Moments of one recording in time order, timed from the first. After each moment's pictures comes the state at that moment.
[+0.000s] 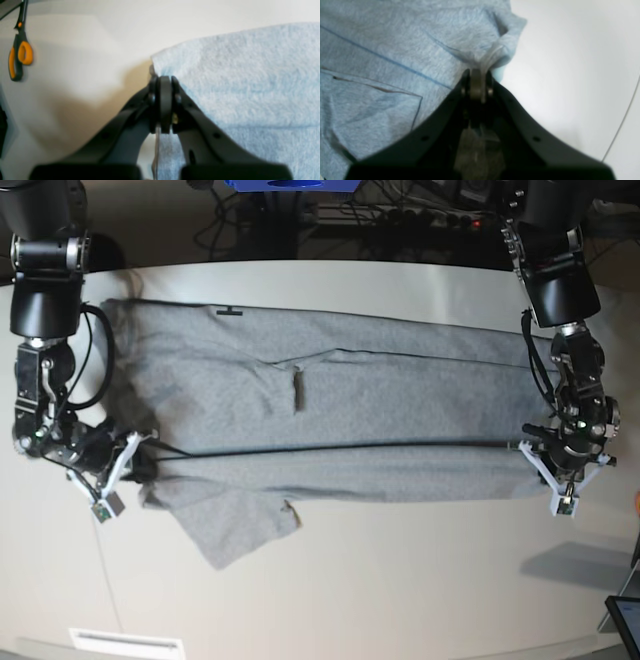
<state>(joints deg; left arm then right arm) -14.6 -24.0 -16.9 72.1 2.2 -23.6 39.7 17.4 19.1 4.8 64.0 24.7 40.8 -43.8</state>
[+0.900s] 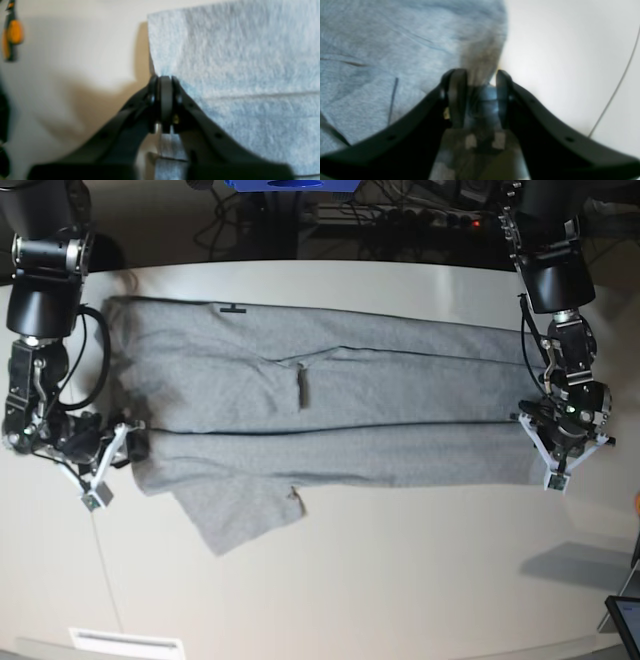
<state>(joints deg) -11.4 -23.6 -16.4 71.8 10.4 -23.7 42.4 17.1 18.6 9.9 64.0 24.7 41.0 -54.5</state>
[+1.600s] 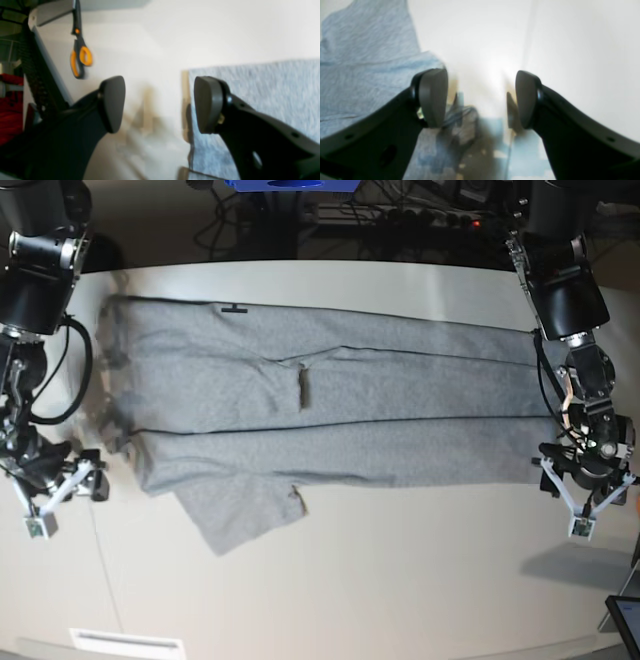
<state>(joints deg) -18.4 -24.7 -17.1 78.5 10.9 -23.8 47.7 16.2 19.6 16.8 76.6 24.1 27.8 -54.9</state>
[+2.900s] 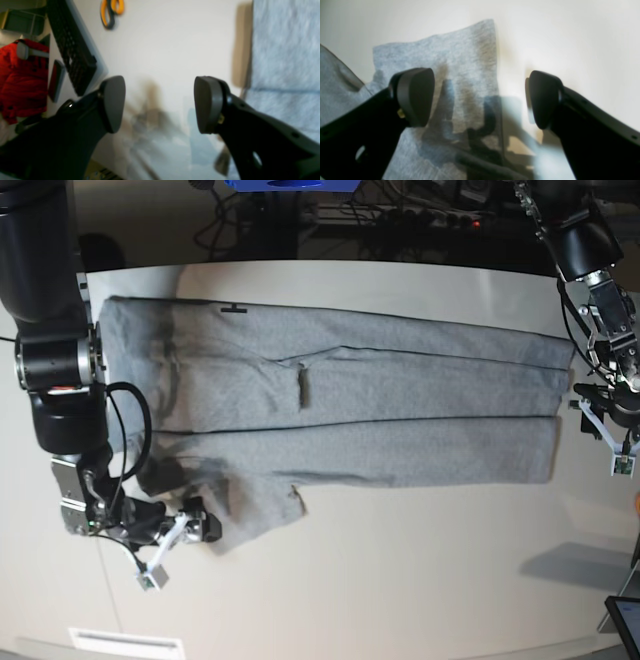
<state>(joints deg) -2.9 -28.1 -28.5 88.4 10.4 -23.8 47.7 45.1 12.4 -10.2 23.5 24.3 35.6 -28.7</state>
